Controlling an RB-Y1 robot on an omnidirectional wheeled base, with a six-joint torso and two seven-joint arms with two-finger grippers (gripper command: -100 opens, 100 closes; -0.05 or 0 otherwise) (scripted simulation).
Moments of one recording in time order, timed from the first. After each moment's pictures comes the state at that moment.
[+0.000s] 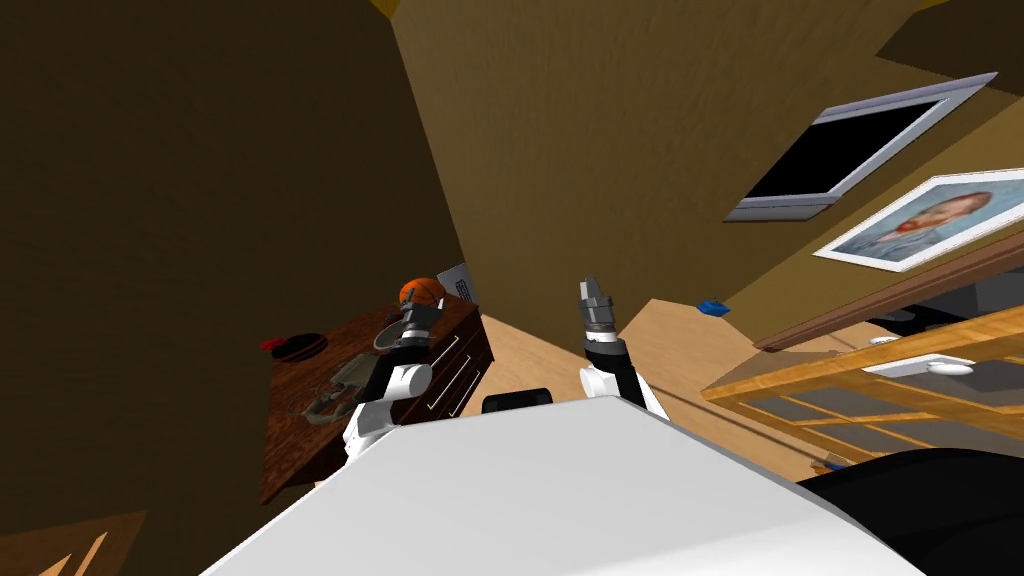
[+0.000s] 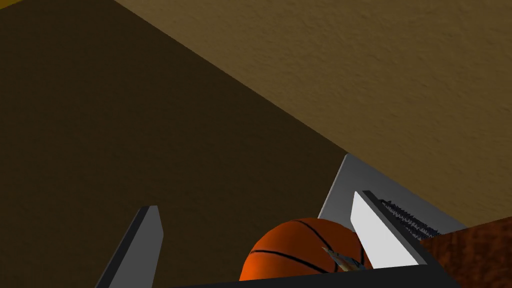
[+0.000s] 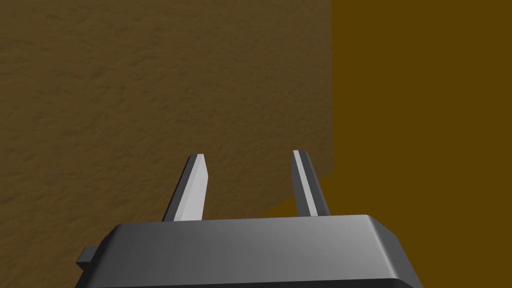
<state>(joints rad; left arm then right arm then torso) 0.28 0.22 0.06 -2.10 0.40 -0.11 0.39 0.53 0.00 0.06 -2.26 0.11 -0.52 0.16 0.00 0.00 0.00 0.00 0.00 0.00</state>
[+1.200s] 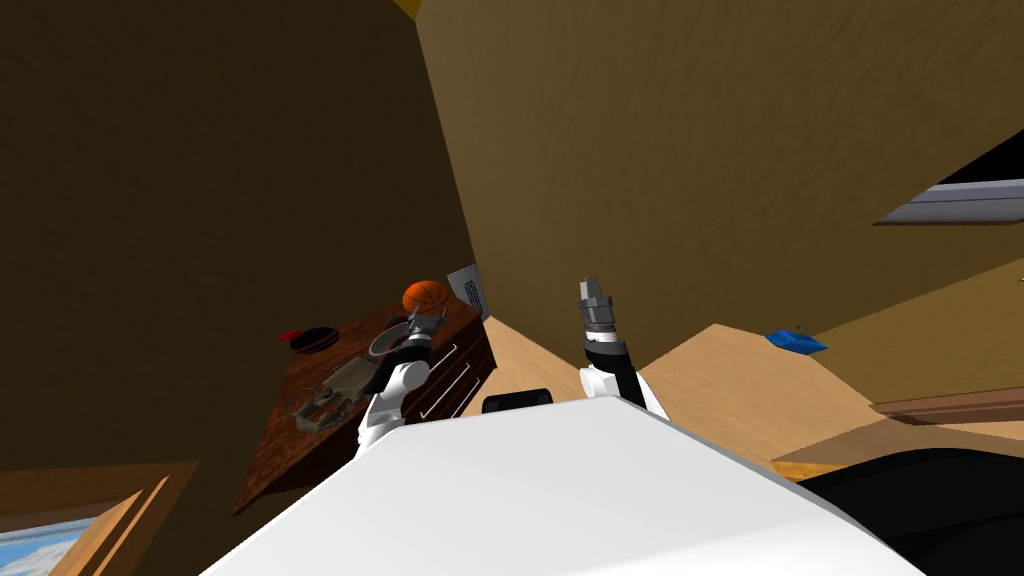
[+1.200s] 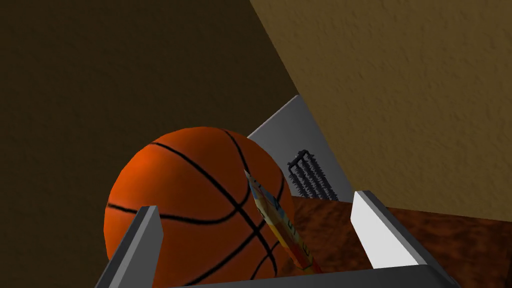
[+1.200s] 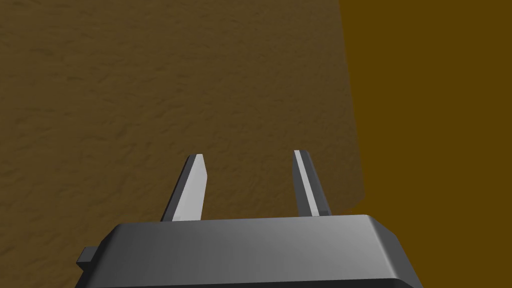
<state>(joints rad) 0.22 0.18 0.14 -1.91 0.72 0.02 0.57 0.53 0.00 0.06 -2.26 0.11 -0.52 0.16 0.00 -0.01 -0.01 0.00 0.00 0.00</state>
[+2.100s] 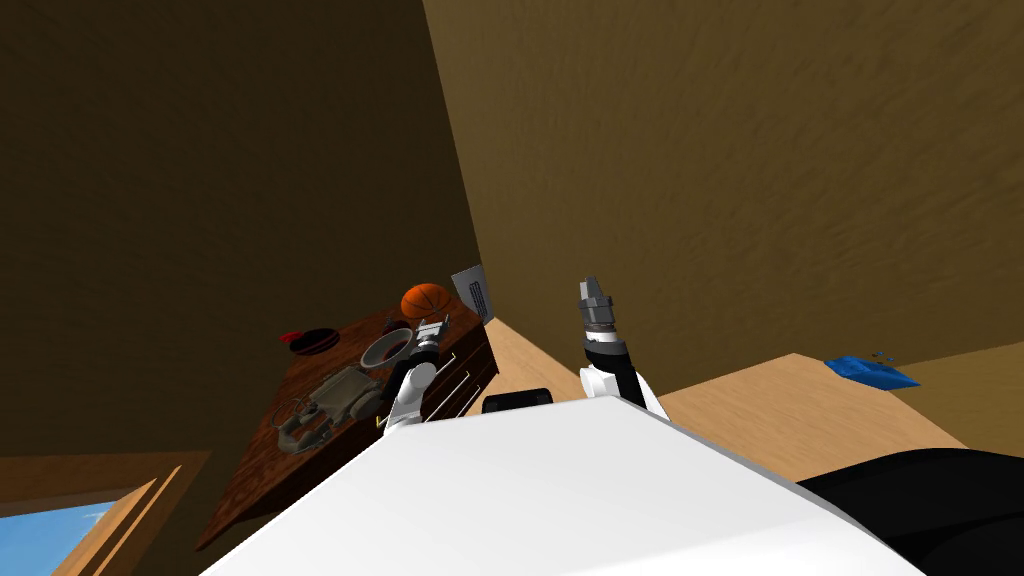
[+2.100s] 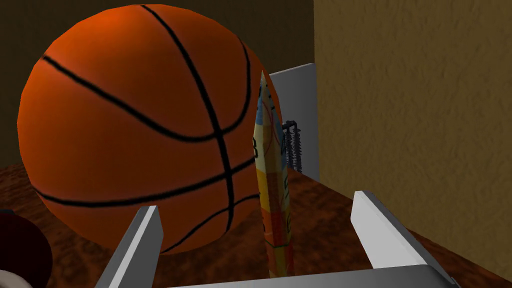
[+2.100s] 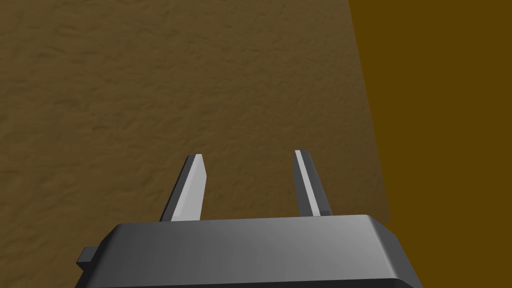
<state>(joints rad) 0.22 0.01 0.20 -1.81 0.88 0.06 0.67 0.53 0.00 0.06 -2.26 0.11 -0.52 0.16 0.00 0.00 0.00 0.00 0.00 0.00</state>
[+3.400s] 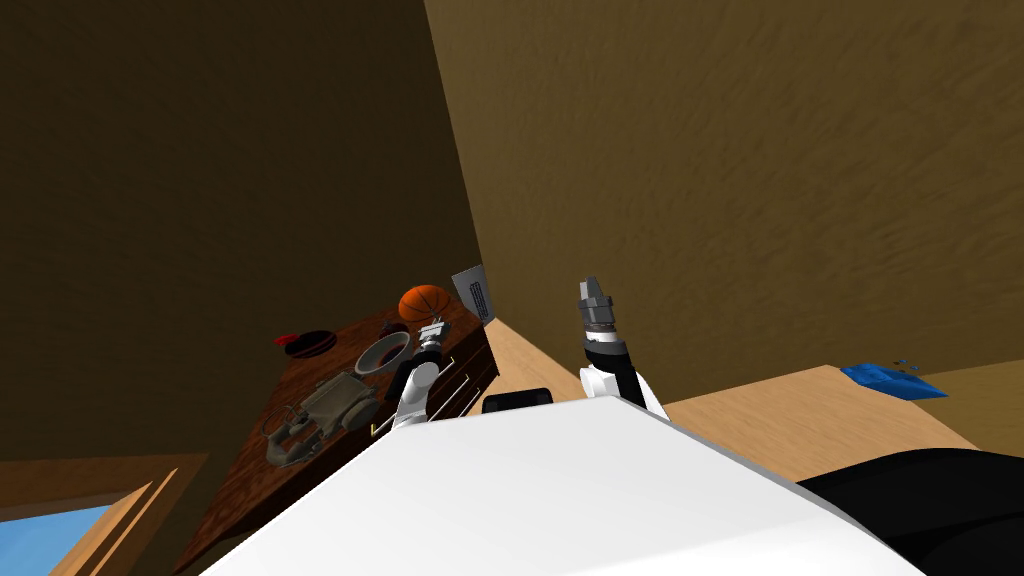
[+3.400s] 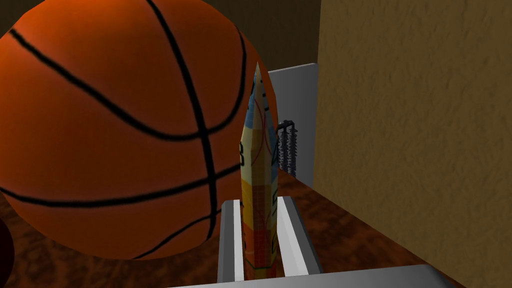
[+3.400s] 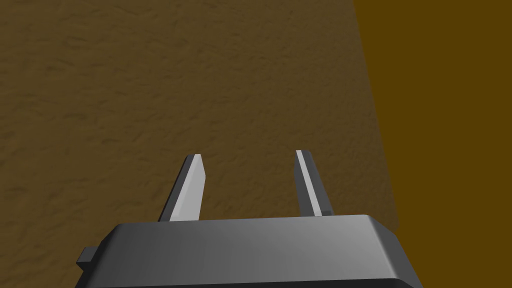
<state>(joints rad) 0.21 -0.04 0.21 -1.81 0.89 0.07 0.68 0.53 0.00 0.06 -2.26 0.11 -0.52 0.16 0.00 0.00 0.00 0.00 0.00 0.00</state>
